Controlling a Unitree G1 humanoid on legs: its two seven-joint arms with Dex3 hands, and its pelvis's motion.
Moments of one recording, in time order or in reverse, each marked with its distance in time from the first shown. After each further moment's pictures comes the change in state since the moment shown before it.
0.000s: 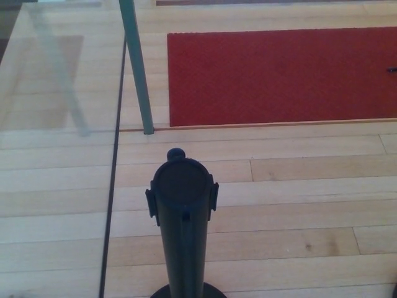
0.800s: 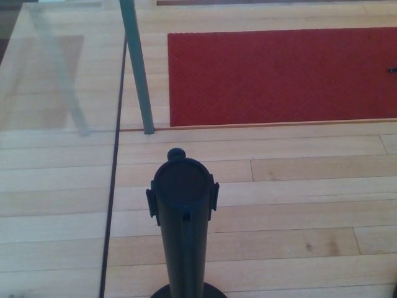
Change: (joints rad) left_arm -0.006 0.004 -0.012 -0.001 0.013 0.000 -0.001; right_arm -0.043 -0.026 -0.008 0.075 0.007 -0.076 -0.077
